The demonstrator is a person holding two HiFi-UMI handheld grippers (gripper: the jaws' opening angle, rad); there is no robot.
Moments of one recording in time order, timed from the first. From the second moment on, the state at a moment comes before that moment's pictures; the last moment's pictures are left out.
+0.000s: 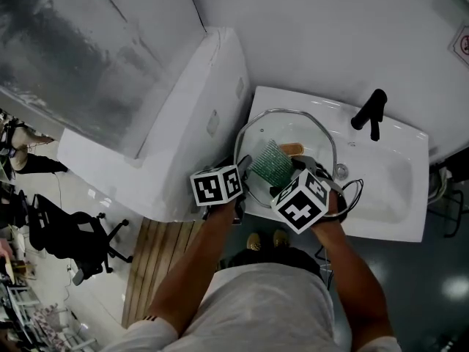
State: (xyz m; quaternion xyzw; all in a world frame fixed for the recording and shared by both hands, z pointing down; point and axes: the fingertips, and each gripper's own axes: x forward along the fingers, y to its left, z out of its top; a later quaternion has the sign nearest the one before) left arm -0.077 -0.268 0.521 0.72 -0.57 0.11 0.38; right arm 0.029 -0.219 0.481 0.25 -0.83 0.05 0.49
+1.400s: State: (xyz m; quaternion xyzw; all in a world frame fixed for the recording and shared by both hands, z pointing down) left arm -0.077 -0.267 0.521 0.72 -0.57 0.11 0.38; right arm 0.134 -0.244 0.510 0.35 -0.85 0.19 0.34
